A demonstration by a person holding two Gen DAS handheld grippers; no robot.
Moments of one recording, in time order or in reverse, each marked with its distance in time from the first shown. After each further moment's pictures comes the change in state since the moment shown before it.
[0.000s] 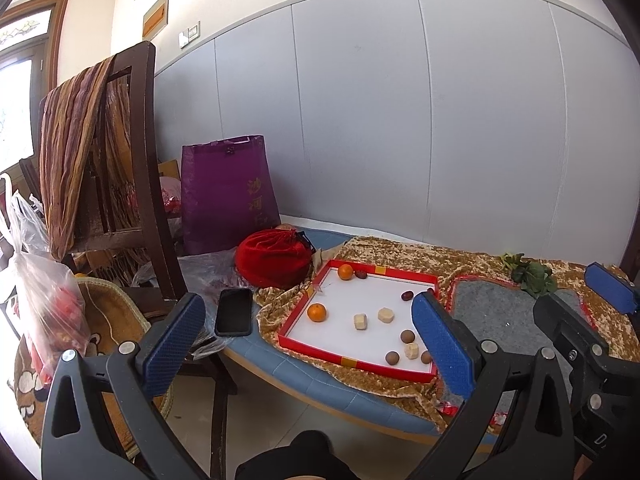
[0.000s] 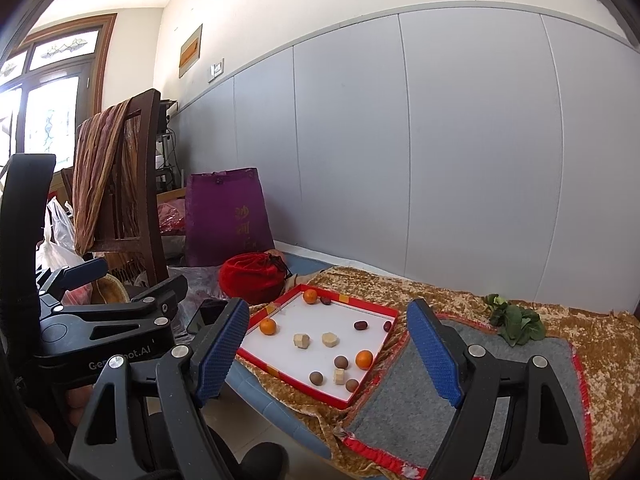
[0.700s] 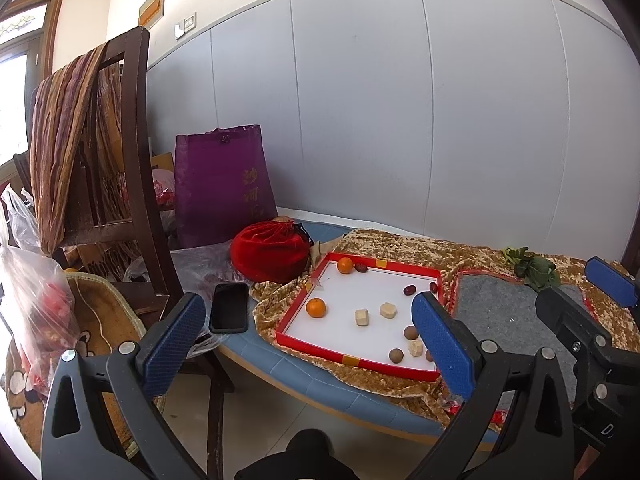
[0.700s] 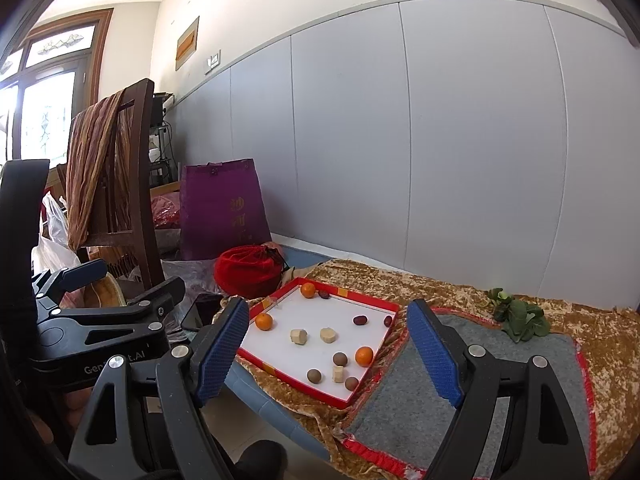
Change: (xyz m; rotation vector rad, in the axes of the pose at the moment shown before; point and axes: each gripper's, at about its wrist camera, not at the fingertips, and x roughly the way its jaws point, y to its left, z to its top) left arm 0.023 0.009 -0.005 -0.002 0.023 -0.018; right arm 0.019 0.002 -0.004 -0.007 0.024 -0.010
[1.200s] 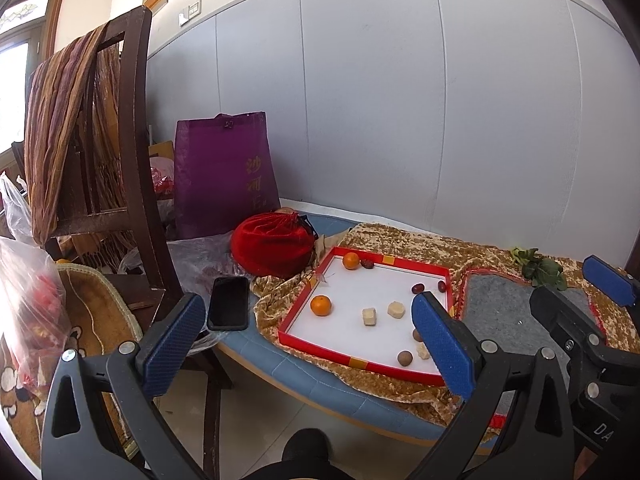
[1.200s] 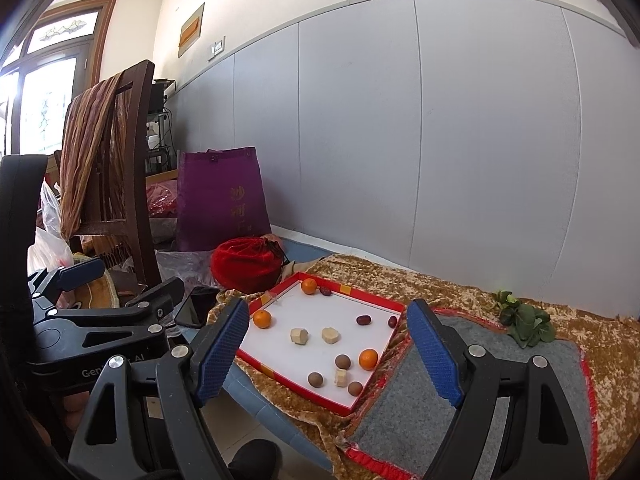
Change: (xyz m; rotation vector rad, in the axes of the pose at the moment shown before) left arm 0.026 0.011 -0.001 -0.023 0.029 -0.001; right arm 0.030 0.010 0.002 -0.028 0.026 -0.006
